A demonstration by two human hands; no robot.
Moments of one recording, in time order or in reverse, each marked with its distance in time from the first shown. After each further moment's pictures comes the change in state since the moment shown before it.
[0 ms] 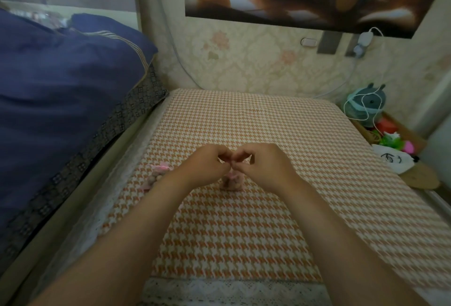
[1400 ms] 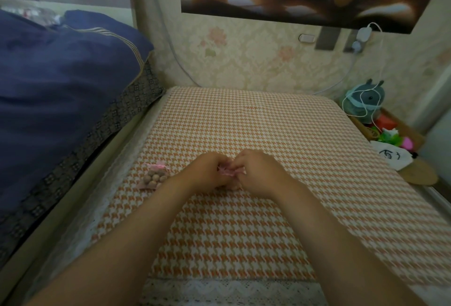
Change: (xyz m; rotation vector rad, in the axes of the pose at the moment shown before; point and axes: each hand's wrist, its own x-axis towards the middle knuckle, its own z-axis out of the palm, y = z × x) left_hand 0.003 -0.011 0.018 0.075 -0.094 0.086; right_hand -0.001 0.001 0.011 -0.259 -0.245 -0.055
